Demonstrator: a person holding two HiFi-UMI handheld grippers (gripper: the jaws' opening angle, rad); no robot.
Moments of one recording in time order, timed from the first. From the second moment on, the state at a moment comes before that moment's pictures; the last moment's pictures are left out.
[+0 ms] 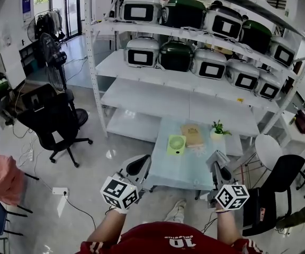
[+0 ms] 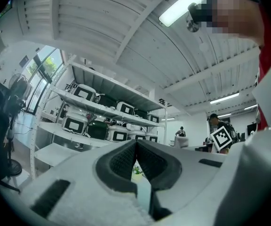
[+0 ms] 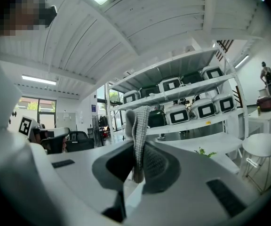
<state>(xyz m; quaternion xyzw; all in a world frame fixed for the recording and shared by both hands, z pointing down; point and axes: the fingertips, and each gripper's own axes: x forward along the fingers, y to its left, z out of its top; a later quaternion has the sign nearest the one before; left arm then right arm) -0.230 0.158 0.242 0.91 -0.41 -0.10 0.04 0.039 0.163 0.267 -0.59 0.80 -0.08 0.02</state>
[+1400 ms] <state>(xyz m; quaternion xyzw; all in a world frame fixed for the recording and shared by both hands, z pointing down) -0.213 0.164 0.262 0.91 -0.39 -0.09 0.06 0.046 0.184 0.266 -0.61 0.79 -0.04 0.00</state>
